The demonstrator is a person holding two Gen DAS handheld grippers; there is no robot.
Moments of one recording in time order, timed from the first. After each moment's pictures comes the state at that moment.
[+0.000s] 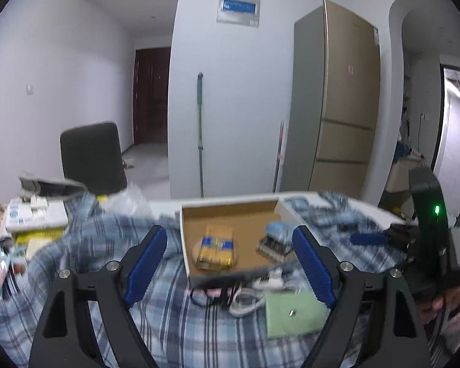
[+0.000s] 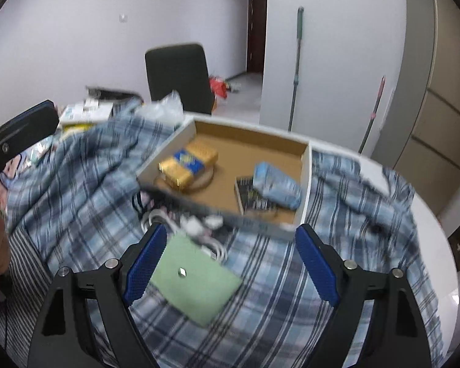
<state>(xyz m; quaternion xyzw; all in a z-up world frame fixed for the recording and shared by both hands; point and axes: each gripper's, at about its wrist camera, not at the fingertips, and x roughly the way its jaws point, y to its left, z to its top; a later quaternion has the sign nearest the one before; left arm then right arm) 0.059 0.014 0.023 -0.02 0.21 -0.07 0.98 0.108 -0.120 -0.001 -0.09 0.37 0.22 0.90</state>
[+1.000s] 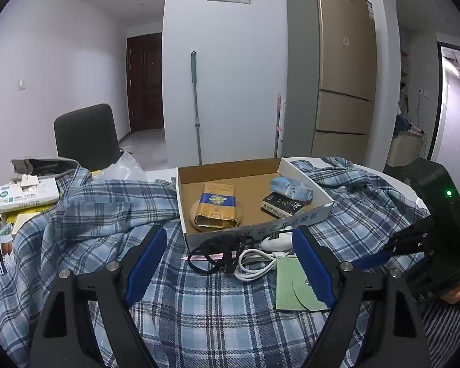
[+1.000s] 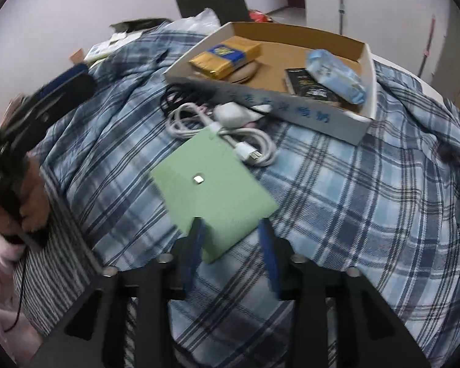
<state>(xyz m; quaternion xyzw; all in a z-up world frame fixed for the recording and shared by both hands) 0.061 0.008 -0.026 0.01 0.24 -0.07 0.97 0.097 -0.123 -0.067 -0.08 0.51 0.32 0.79</state>
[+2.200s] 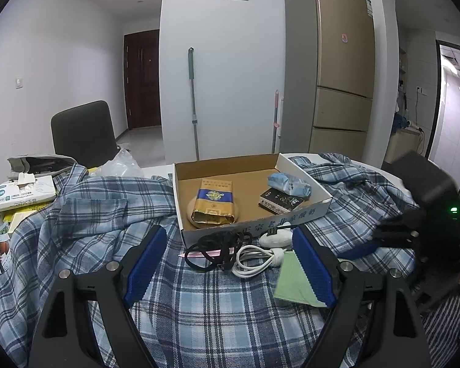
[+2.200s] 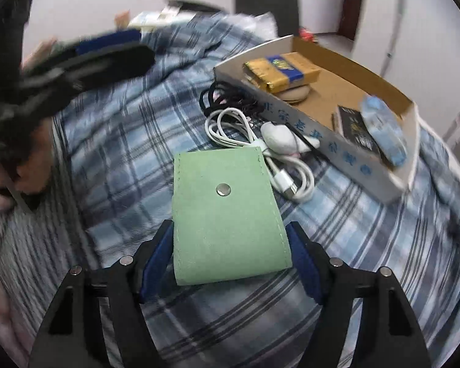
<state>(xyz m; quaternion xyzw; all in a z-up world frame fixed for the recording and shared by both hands) 0.063 0.008 -0.028 0.01 0.25 -0.08 0.97 0.096 -0.095 -0.068 -0.17 0.46 0.38 0.78</state>
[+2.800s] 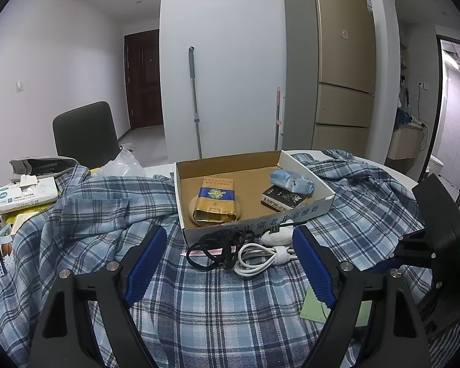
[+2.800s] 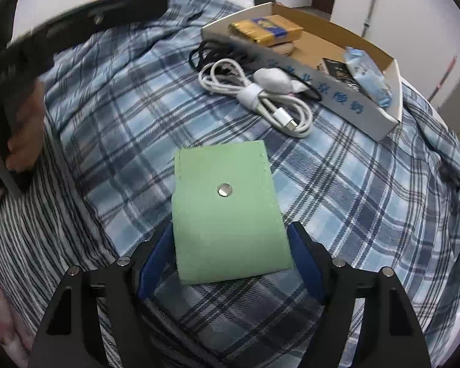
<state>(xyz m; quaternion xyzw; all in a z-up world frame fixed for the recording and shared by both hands) 0.064 0.006 -0.029 0.02 0.25 -0.07 0.97 0.071 -0.095 -0.085 -0.20 0.51 0.32 0.77</state>
